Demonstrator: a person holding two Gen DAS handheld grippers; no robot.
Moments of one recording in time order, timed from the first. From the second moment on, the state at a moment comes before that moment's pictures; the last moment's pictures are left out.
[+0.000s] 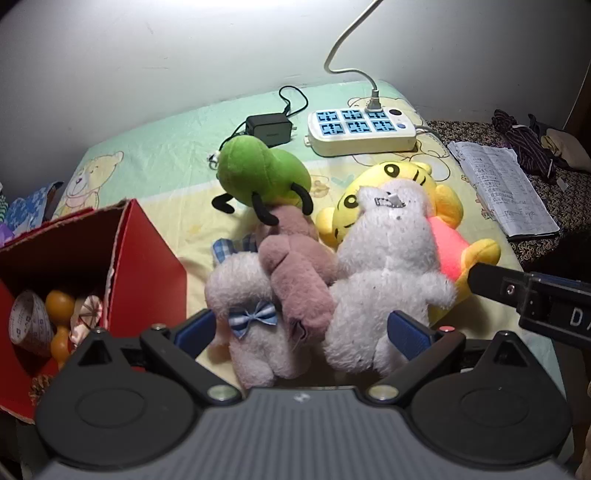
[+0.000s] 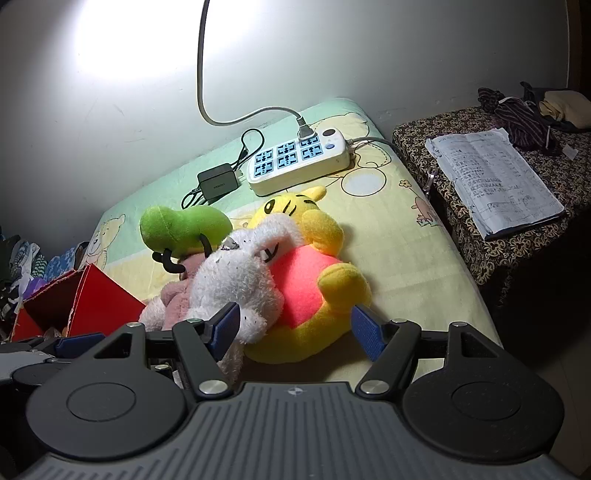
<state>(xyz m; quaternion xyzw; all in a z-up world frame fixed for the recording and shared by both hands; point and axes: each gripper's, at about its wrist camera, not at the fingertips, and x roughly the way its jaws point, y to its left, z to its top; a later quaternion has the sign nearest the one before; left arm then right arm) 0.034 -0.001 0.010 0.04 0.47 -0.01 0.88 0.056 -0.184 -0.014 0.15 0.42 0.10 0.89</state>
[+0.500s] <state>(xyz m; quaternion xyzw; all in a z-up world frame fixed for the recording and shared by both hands) 0.057 -0.009 0.009 -0.01 0.45 -0.09 0.89 0.098 -0.185 -0.017 0.20 0.44 0.17 0.86</state>
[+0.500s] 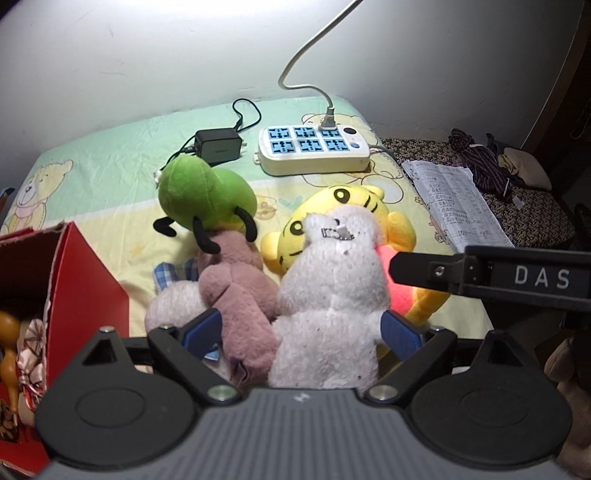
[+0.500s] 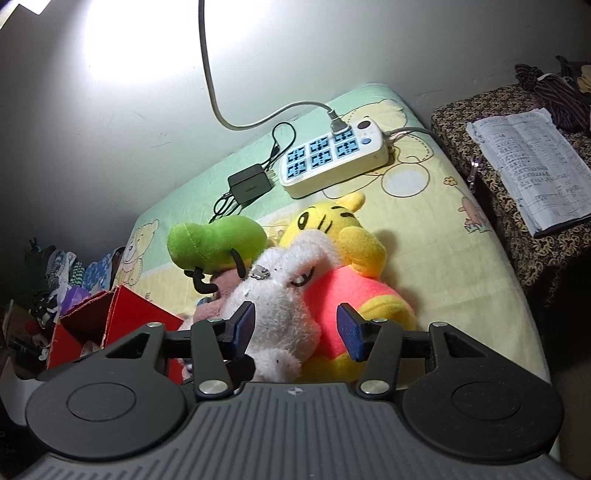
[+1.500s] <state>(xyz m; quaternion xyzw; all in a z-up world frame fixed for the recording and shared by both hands) 0.028 -0.011 0.031 0.02 0.41 -0.14 0.90 0.091 -0.174 -0.006 0.22 0.42 0.28 0.84</state>
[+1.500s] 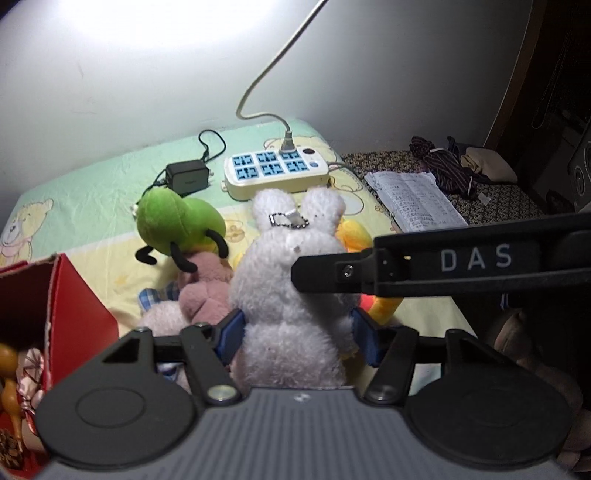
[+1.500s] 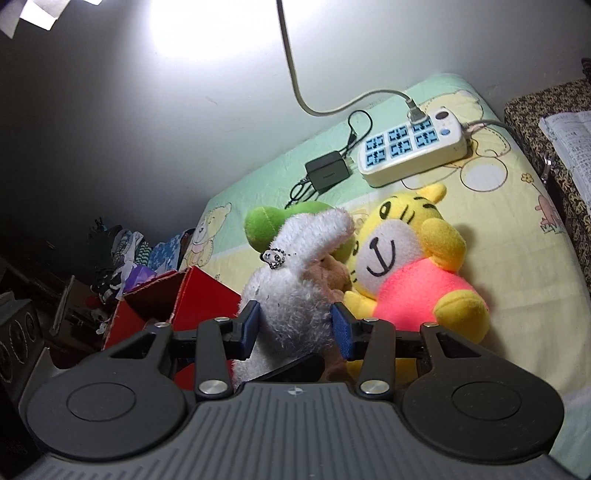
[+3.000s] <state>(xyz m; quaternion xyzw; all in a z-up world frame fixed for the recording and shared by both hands) -0.020 0.327 0.001 0.09 0.41 0.04 0.91 0.084 0.195 -0.047 0.17 0.48 0.40 0.76</state>
